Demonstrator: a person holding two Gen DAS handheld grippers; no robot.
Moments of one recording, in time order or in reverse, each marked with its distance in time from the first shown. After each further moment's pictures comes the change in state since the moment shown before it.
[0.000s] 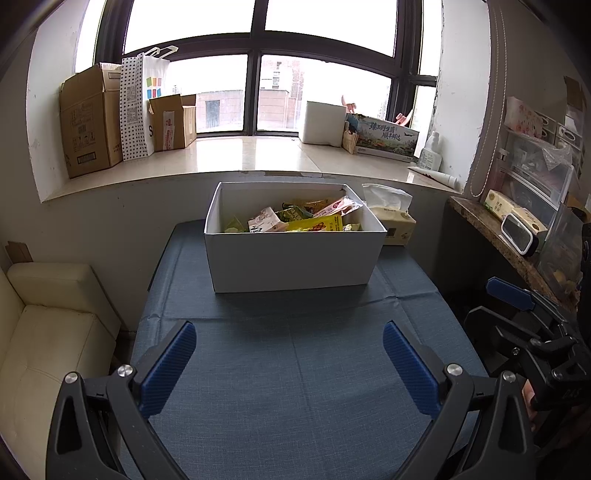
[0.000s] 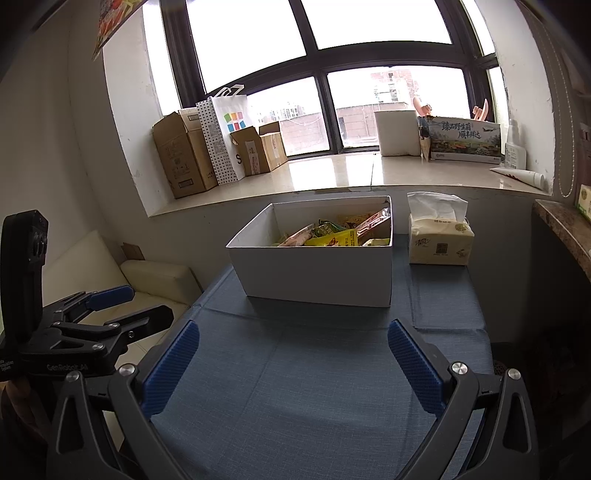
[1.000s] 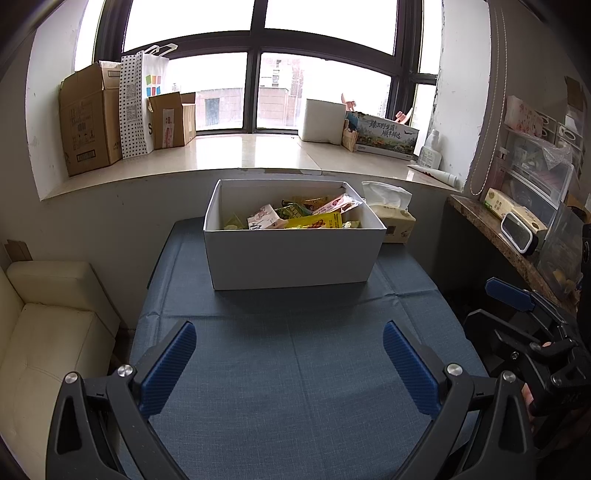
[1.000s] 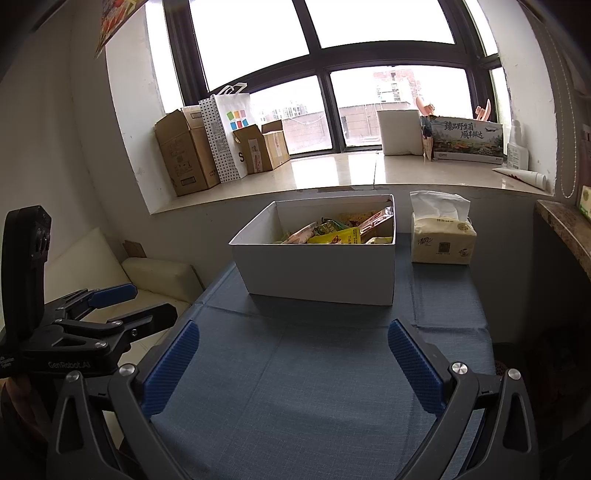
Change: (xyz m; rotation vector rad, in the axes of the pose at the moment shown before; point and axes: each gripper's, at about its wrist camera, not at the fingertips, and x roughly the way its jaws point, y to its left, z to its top) left arm 0.001 0.000 -0.001 -0.001 0.006 -0.001; right arm 0.002 0.001 -0.002 -0.005 0.004 0.005
